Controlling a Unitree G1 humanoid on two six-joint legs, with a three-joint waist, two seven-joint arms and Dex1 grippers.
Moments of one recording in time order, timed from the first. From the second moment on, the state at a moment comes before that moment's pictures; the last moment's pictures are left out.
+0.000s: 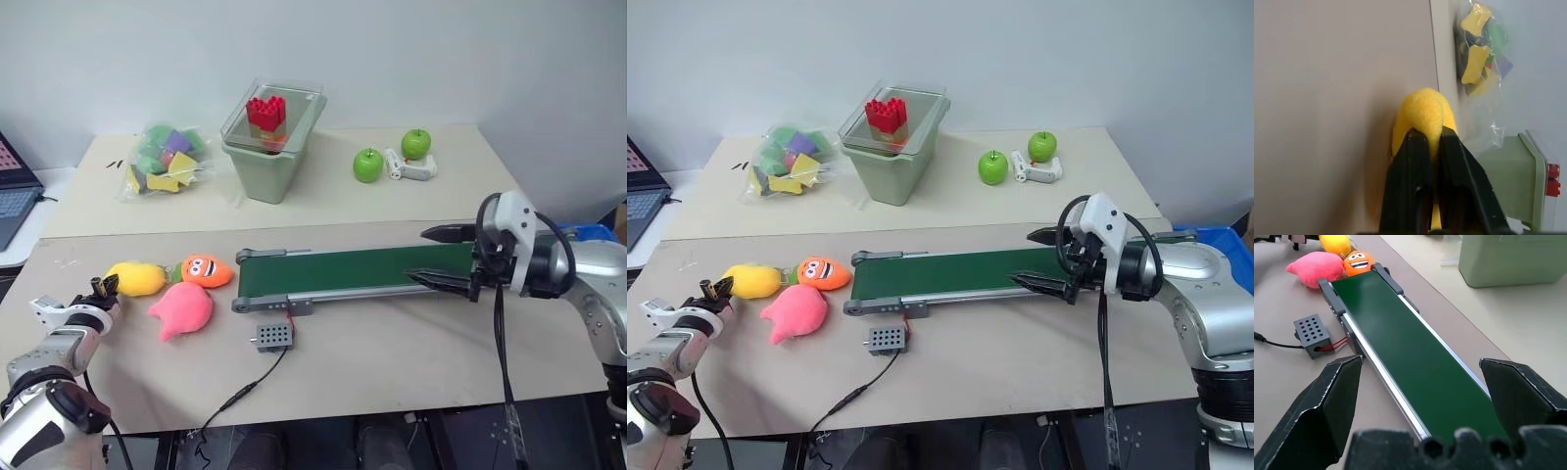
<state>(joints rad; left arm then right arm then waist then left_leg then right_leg) -0.58 0.71 0.98 1.23 -0.92 0.65 -0.44 -0.36 -0.89 -0.13 -0.27 0.52 0.57 1.04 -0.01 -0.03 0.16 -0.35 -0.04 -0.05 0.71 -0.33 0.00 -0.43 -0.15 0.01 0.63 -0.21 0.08</state>
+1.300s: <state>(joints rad) -0.57 0.82 -0.20 0.22 0.62 -0.72 -0.21 -0.32 -0.89 -0.13 -0.29 0.52 0.57 1.01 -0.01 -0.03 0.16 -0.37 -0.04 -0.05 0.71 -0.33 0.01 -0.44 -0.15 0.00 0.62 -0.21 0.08</state>
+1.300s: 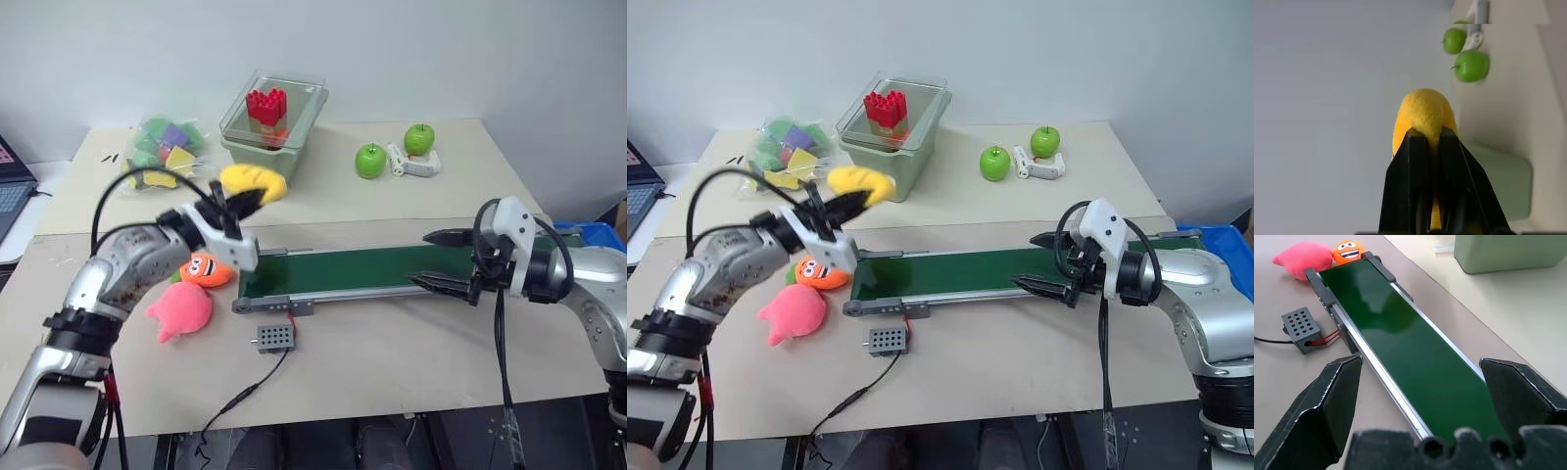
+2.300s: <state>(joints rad) -0.50 0.82 -0.28 0.33 0.76 -1.04 -0.14 -0.26 -0.89 -0.17 -0.34 0.53 0.57 0.95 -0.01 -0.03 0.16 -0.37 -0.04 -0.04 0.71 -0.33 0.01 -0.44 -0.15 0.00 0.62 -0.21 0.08</state>
